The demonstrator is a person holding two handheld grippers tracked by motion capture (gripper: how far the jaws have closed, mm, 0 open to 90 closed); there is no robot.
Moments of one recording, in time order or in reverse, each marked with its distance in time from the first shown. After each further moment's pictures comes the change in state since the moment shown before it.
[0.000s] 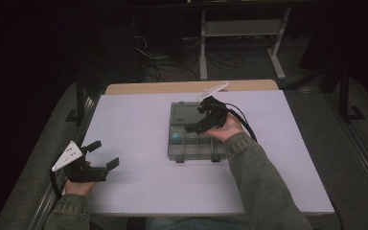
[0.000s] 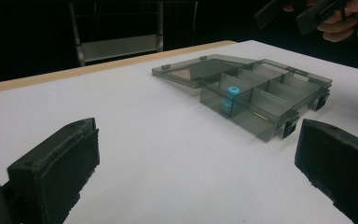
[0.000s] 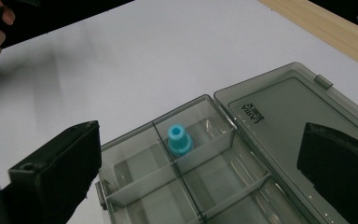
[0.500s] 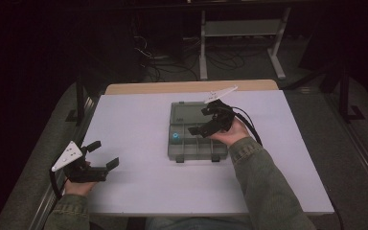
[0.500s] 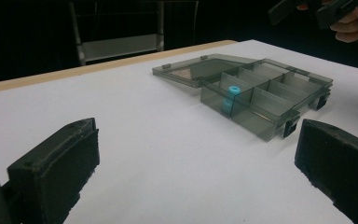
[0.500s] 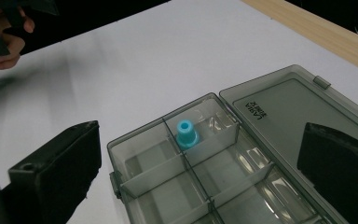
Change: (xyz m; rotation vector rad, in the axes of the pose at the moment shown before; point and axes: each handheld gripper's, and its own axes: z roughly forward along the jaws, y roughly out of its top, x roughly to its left) left arm -0.001 0.000 0.000 -0.004 0.003 -0.009; right arm 0.005 -0.013 -0.017 -0.059 0.013 0.003
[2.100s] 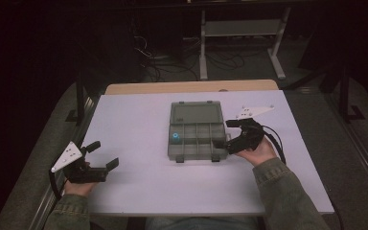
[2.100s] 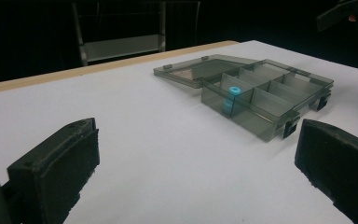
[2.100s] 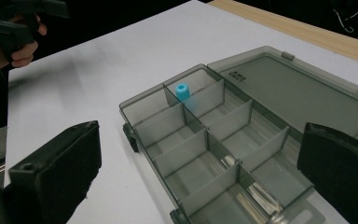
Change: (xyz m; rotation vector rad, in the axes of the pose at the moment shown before) left arm -0.002 0.000 -0.002 0.003 0.010 0.001; right arm 0.011 -0.066 -0.062 -0.113 -0.057 0.053
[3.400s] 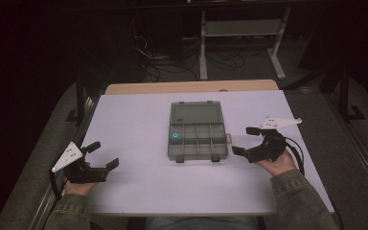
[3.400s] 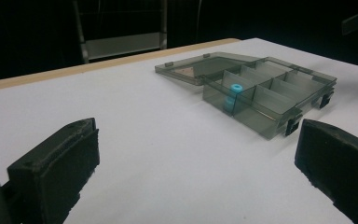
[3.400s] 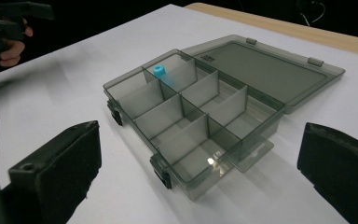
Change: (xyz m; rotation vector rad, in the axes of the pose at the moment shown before) left arm 0.001 -0.001 0.000 0.011 0.006 0.011; right arm -0.010 -0.042 -0.044 -0.060 -0.069 0.052
